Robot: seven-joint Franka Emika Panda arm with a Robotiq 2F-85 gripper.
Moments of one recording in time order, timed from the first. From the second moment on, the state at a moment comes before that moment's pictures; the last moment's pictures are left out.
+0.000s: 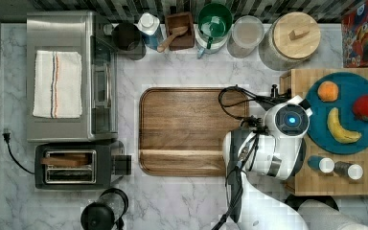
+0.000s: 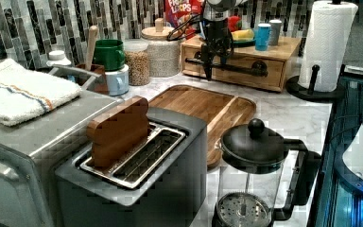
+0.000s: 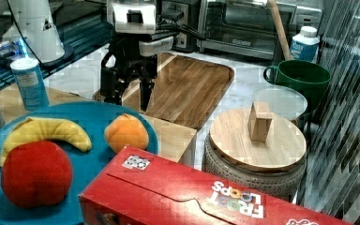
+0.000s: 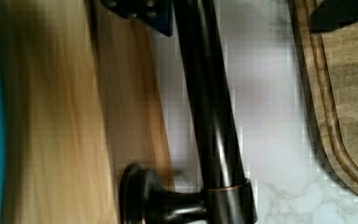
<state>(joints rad) -0.29 0.28 -0.10 -2.24 -0.18 0.98 -0.87</state>
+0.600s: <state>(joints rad) -0.29 0.27 -0.10 -2.25 -0.18 0.99 -0.81</state>
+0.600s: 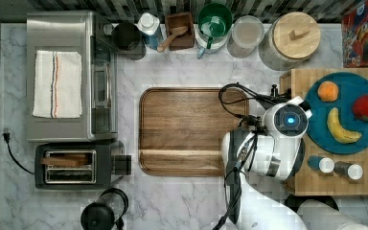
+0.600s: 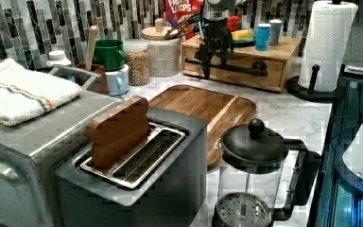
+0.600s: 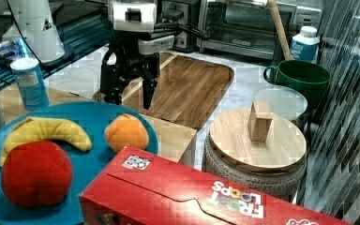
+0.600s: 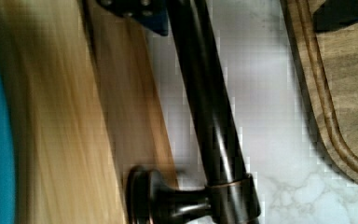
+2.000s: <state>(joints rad) -0.19 0.26 0.08 -2.28 -0.15 1.01 -0.51</state>
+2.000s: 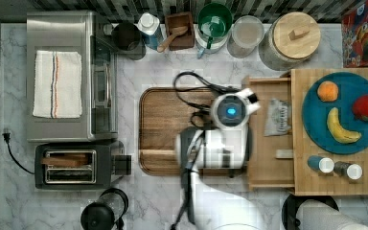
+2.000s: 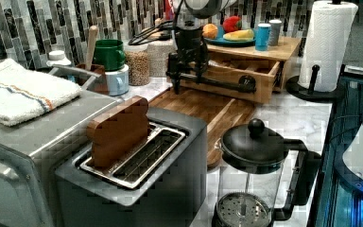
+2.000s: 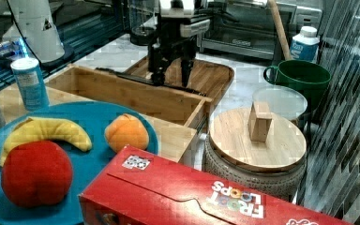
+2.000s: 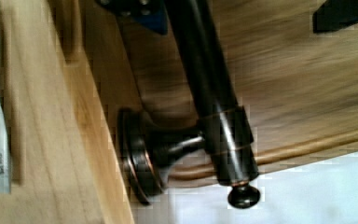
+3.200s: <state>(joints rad) -0.08 0.25 0.10 -2.29 -0.22 0.96 -0.40</state>
